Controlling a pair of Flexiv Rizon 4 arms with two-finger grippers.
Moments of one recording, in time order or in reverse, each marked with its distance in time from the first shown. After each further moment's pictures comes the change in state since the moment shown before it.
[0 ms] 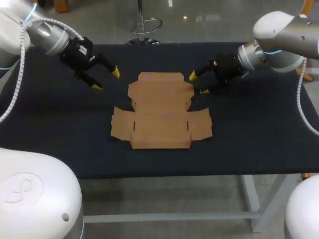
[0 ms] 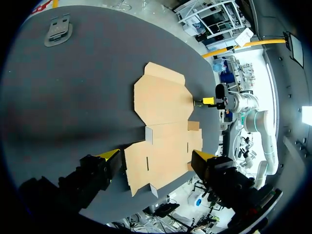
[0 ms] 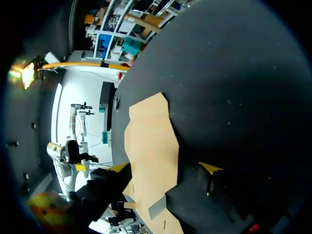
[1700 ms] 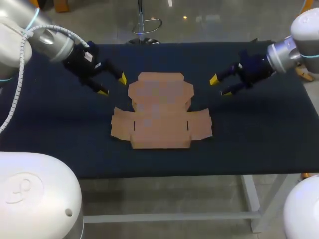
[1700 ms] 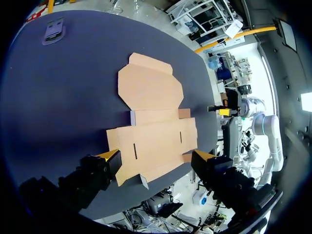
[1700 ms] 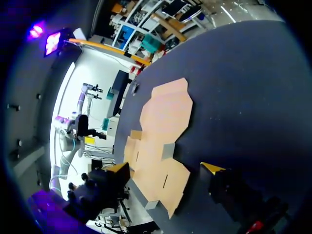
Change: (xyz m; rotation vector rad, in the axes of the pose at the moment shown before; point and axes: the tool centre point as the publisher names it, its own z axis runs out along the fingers) left arm 0.034 0.043 0.004 0.025 -0.001 0.065; right arm 0.020 -0.089 -0.091 -0.024 -0.010 -0.213
